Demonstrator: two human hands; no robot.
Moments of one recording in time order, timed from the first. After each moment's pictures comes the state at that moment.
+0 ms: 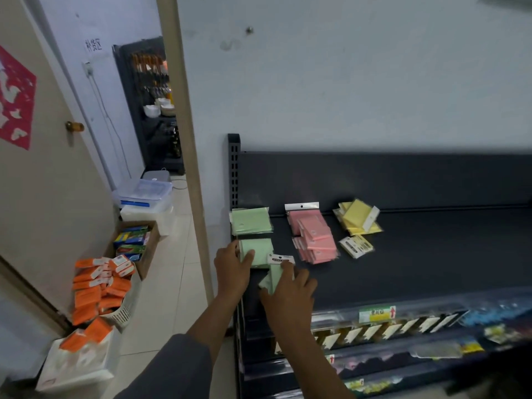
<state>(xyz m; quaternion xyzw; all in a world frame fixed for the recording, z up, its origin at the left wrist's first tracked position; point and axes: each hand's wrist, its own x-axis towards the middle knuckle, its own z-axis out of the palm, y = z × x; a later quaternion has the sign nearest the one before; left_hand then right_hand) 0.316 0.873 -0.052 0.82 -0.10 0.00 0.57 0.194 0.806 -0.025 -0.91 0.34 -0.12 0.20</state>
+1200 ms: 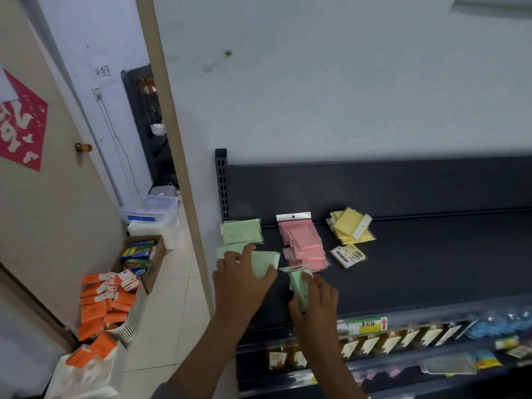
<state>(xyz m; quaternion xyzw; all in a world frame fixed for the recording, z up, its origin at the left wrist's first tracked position) 0.259 0.850 -0.005 0.94 -0.18 0.13 0.27 0.145 0.728 -0.045 -0.89 0.21 -0.29 0.29</state>
